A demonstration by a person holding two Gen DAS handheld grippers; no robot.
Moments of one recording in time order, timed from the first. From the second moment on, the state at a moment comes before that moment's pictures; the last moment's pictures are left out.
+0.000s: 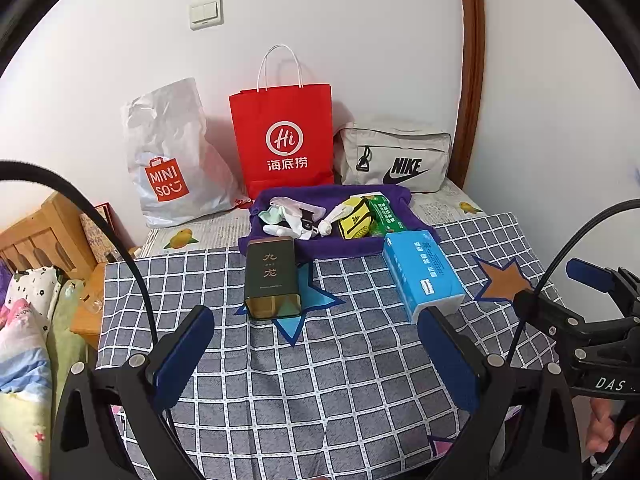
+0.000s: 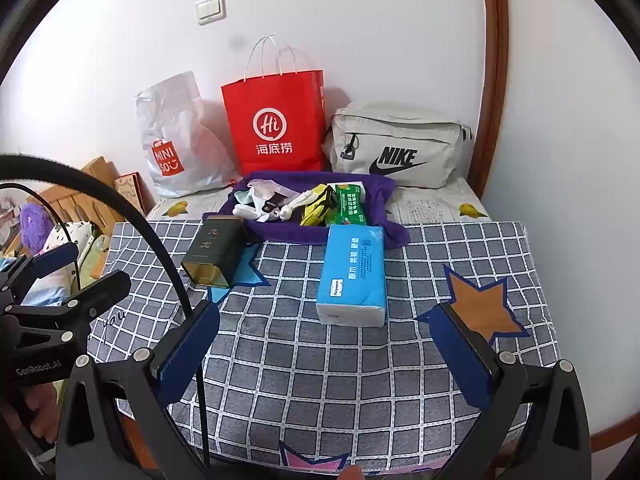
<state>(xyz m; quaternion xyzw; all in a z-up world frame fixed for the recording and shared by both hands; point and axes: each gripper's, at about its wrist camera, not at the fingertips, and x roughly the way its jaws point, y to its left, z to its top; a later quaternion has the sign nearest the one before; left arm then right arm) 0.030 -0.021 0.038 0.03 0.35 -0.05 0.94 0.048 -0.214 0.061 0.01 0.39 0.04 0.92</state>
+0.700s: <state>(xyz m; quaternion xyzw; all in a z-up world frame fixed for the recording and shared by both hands) 0.030 -0.019 0.038 0.03 0.35 -0.05 0.94 0.049 -0.215 0.062 0.01 0.39 0.04 0.92</state>
